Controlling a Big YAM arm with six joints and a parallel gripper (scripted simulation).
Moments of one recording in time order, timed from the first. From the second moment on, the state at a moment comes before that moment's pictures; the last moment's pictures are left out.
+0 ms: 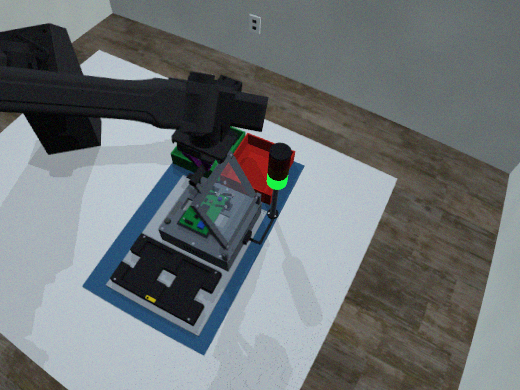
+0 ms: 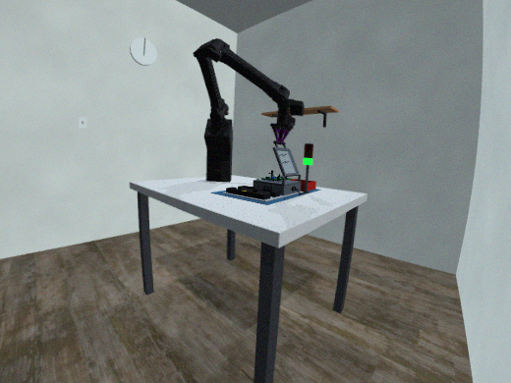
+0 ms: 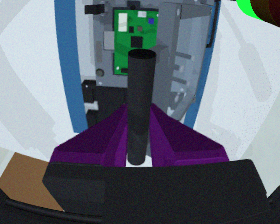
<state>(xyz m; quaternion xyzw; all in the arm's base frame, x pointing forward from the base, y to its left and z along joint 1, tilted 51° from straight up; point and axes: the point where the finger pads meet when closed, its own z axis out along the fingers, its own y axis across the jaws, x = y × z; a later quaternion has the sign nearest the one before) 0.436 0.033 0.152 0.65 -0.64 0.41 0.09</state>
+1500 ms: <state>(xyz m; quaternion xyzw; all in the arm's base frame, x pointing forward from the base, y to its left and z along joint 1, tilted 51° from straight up) 0.440 0.036 0.156 0.65 -0.64 0.41 0.09</state>
